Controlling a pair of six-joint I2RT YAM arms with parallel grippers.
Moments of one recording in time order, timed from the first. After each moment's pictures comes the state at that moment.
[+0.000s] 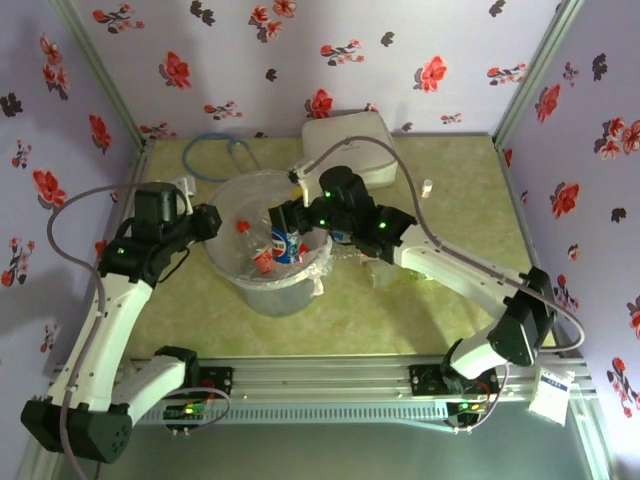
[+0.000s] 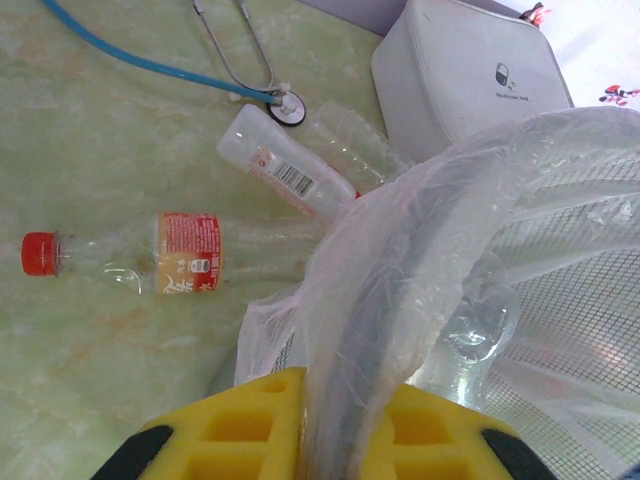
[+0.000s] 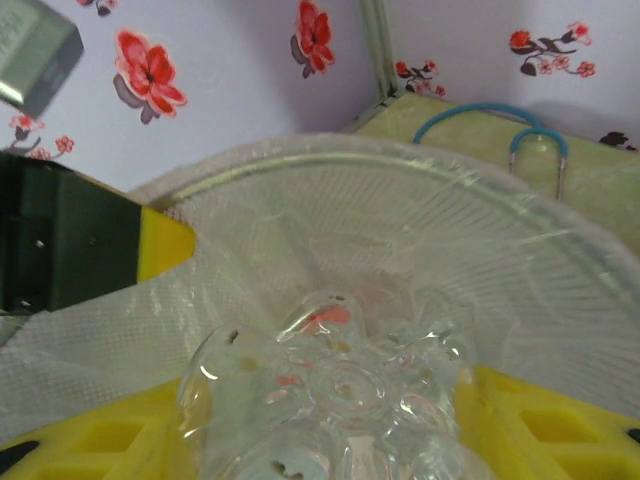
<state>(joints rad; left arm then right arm) -0.24 0.97 1.07 -0.76 0.11 -0.47 0.92 1.50 1.35 -0.21 -0.14 0.25</state>
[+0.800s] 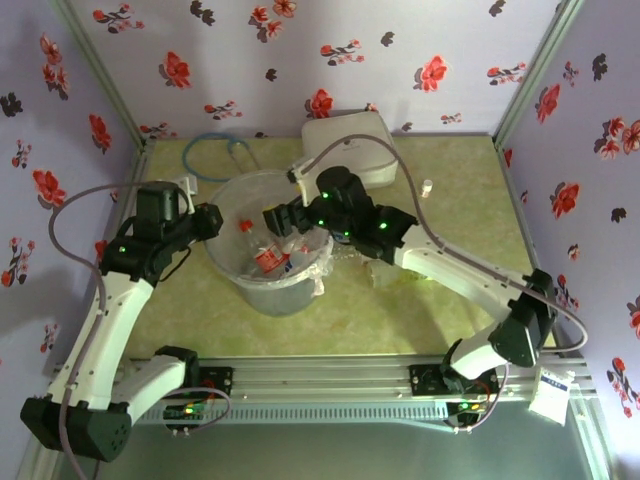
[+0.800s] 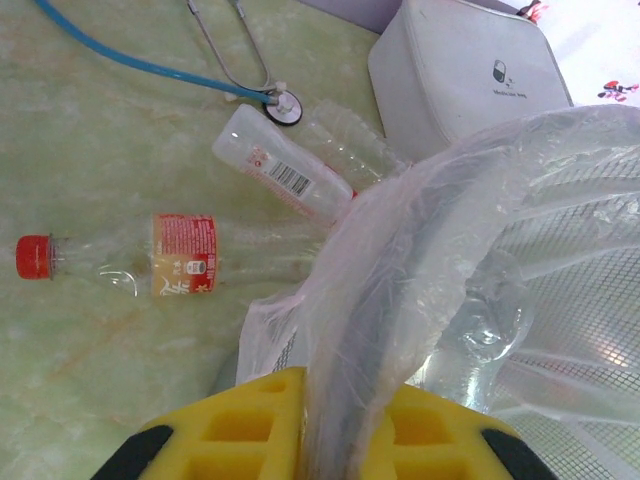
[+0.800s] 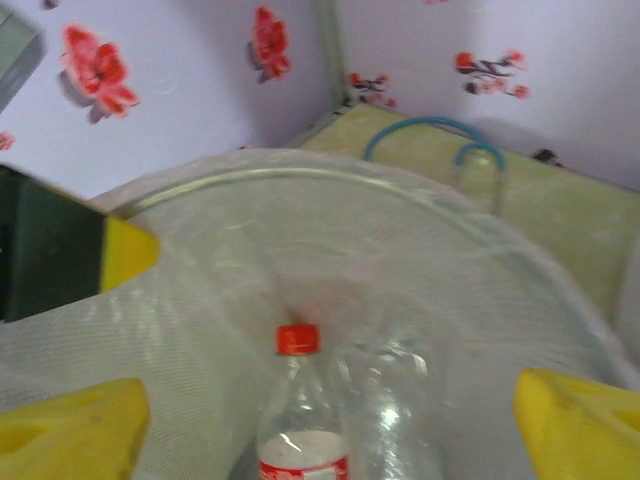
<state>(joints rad) -0.25 0.97 1.08 -0.75 0.11 -0.47 0.91 1.46 1.39 -0.30 0.01 0.22</state>
